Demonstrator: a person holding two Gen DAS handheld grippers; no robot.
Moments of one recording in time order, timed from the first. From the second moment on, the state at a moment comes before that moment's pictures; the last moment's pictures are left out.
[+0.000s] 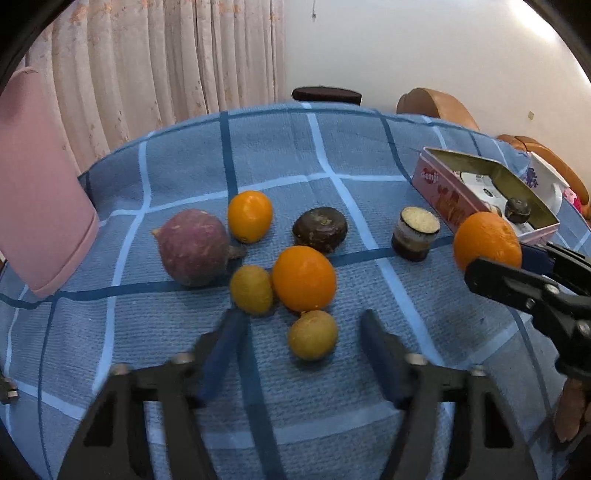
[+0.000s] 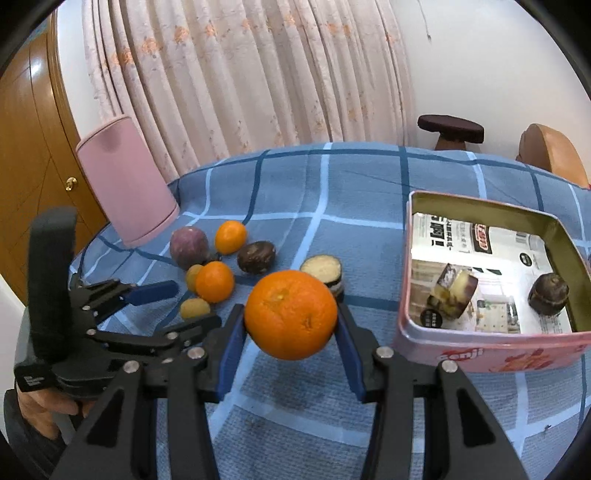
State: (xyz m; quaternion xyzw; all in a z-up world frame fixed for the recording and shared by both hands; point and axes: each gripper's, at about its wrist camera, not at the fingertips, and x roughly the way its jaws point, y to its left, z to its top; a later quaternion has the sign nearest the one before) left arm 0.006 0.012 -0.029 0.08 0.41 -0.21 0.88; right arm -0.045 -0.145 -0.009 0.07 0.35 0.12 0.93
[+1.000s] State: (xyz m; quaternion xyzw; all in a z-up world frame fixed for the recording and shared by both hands) left arm -0.012 -0.075 0.033 0.02 0.28 -0.25 0.93; right arm -0.067 -0.287 0.030 0.10 0.24 -0.04 0.97
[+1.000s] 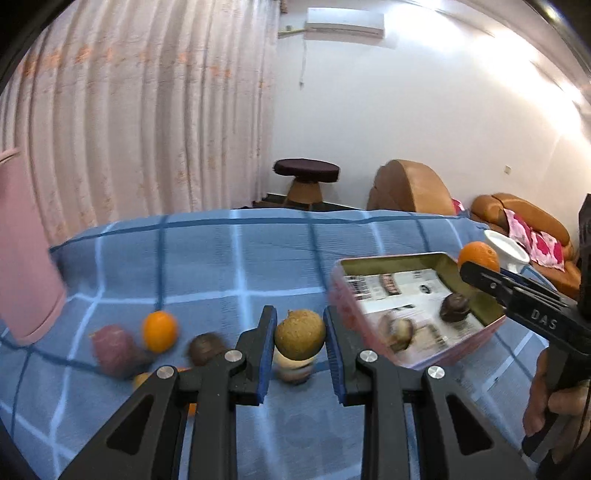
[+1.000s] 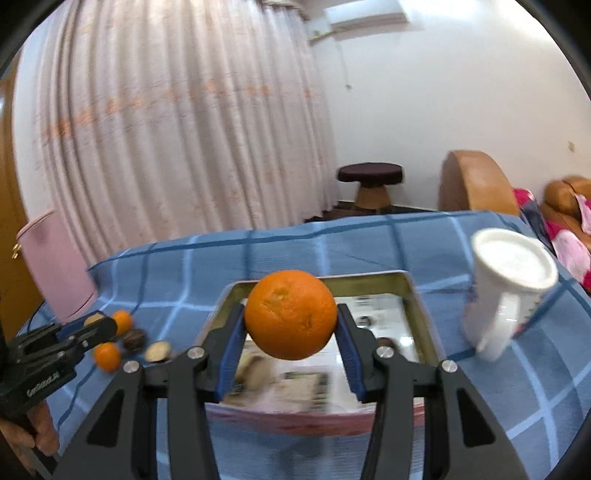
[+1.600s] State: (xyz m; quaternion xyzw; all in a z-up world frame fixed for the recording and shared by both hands) left arm 0.004 -0.202 0.010 0.06 0.31 -0.29 0.90; right arm -0.040 -0.346 0.004 0.10 0.30 -0.09 0.95
